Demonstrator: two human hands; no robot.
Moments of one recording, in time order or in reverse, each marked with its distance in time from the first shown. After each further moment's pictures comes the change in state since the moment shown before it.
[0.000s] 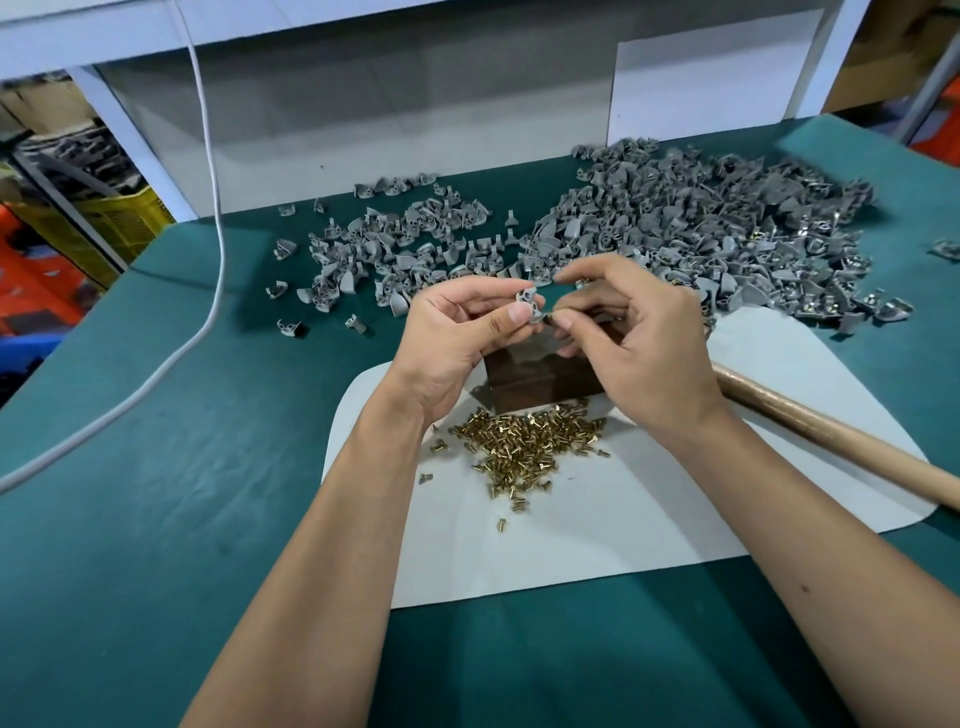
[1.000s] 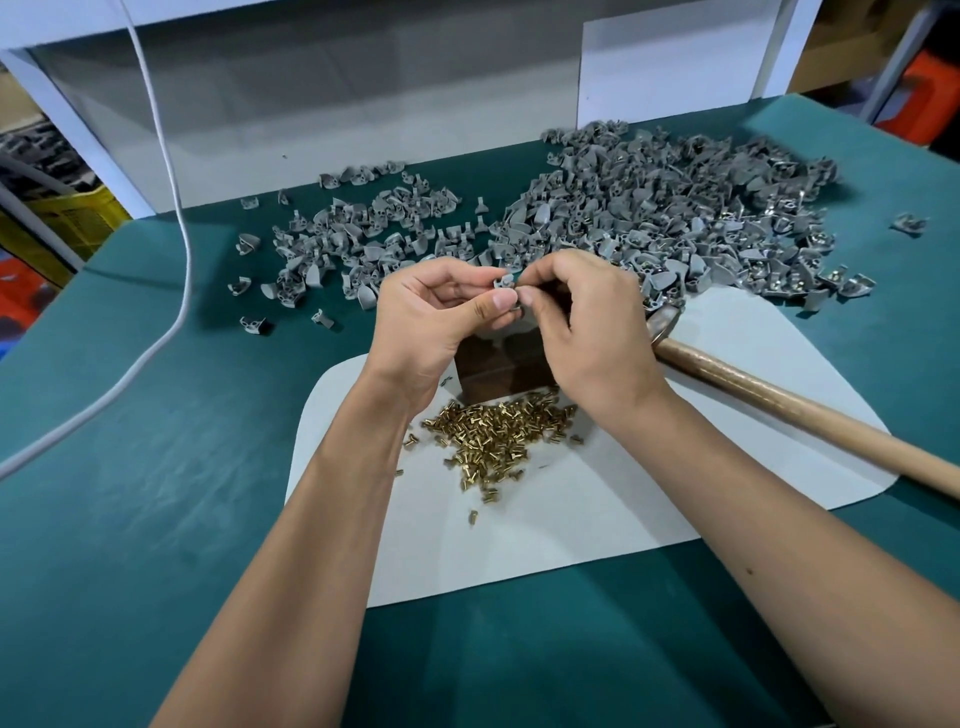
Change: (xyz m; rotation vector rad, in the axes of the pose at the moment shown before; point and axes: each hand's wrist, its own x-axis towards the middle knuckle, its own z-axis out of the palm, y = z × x) left_hand 0.004 -0.003 0.011 0.154 0.059 0.081; right_hand 0.008 -0.003 0.013 -0.282 0.047 0.035
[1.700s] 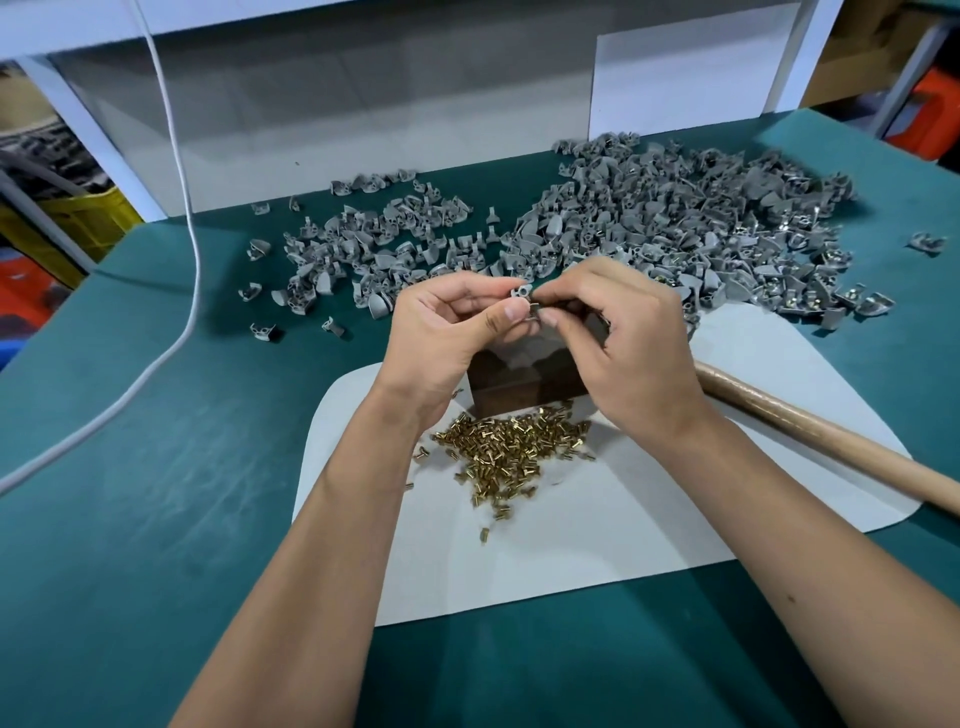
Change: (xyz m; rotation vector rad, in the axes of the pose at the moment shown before) left_hand -0.001 0.000 -0.001 -0.029 -0.016 -0.016; right_hand -0.002 0.010 -0.013 0.011 0.007 -0.222
